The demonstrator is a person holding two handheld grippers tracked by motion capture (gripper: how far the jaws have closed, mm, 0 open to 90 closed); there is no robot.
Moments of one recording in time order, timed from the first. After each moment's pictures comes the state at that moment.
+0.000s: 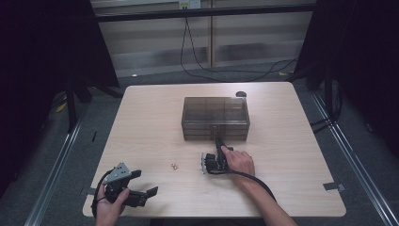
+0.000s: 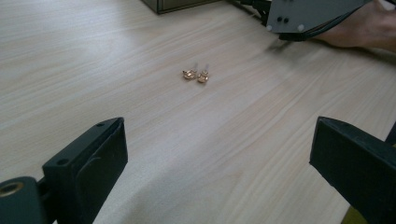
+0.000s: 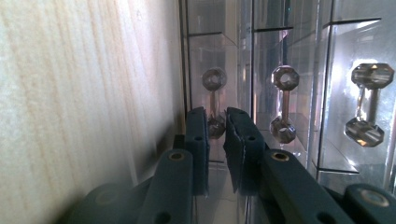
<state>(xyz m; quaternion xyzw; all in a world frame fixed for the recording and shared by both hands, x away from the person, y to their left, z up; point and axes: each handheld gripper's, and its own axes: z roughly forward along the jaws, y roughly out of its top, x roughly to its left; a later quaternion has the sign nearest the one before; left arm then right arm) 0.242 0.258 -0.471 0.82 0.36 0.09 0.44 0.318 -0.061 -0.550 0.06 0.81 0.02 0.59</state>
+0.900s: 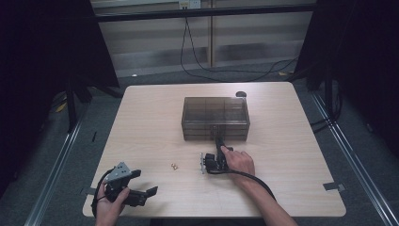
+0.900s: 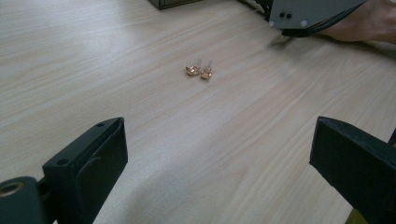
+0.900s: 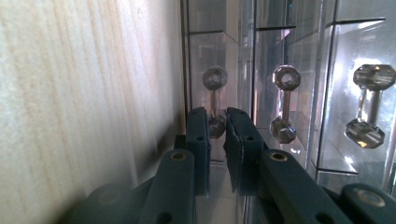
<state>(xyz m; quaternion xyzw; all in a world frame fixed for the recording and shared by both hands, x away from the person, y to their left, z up) 0.245 0.259 -0.472 0.82 0.36 0.08 0.44 0.318 -0.059 -0.550 0.06 0.81 0.01 0.59</state>
